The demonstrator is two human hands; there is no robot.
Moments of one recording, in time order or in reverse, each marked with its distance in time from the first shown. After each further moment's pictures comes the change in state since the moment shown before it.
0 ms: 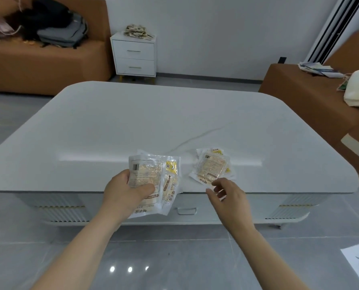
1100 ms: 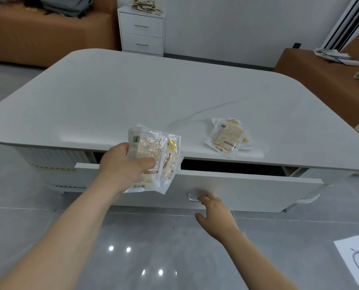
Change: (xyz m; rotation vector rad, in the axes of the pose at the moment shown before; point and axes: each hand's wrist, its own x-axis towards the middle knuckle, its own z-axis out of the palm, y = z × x) left_hand -0.007 -0.056 -0.016 0.007 0.056 -0.011; right_hand -0.076 0.046 0.105 -0.357 -0.513 -0.051
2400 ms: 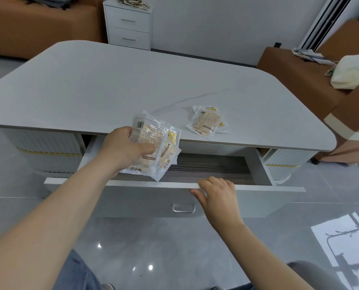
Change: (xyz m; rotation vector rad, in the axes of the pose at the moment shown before) left_hand -0.031 0.010 0.016 0.084 -0.090 0.072; right_hand -0.080 -0.001 -0.042 -0.269 0.526 -0.099
